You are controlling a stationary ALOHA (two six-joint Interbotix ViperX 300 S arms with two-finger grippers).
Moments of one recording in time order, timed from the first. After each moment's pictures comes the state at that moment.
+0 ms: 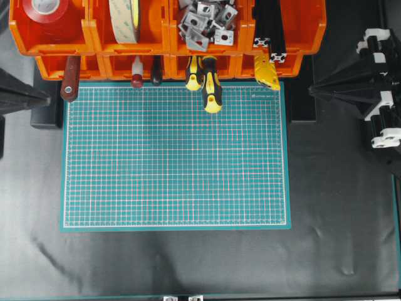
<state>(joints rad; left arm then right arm) -0.08 -0.92 0.80 0.06 0.46 0.04 0.02 -1.00 1.17 0.06 -0.13 0.09</state>
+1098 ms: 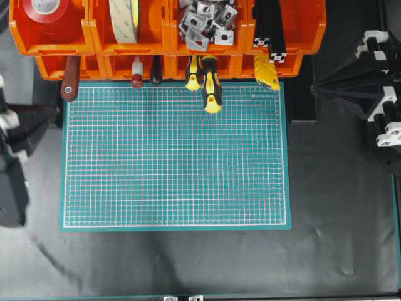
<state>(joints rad) -0.67 -0.46 0.58 0.95 1.36 -0.59 0.02 -1.00 1.17 0.07 -0.14 0.20</state>
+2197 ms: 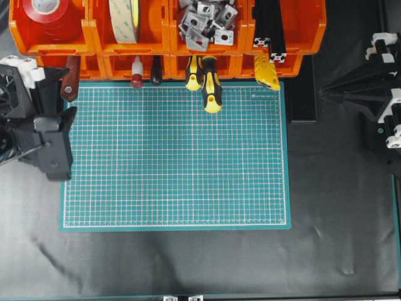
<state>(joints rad) -0.44 -0.42 0.77 0.95 1.16 -0.67 0.02 -1.08 1.17 0.07 0.01 0.20</state>
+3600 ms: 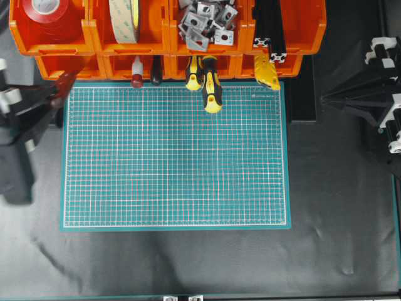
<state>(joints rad) -0.63 -0.49 0.53 0.95 1.39 -0.59 0.05 -1.09 1.18 0.07 0.01 0.20</state>
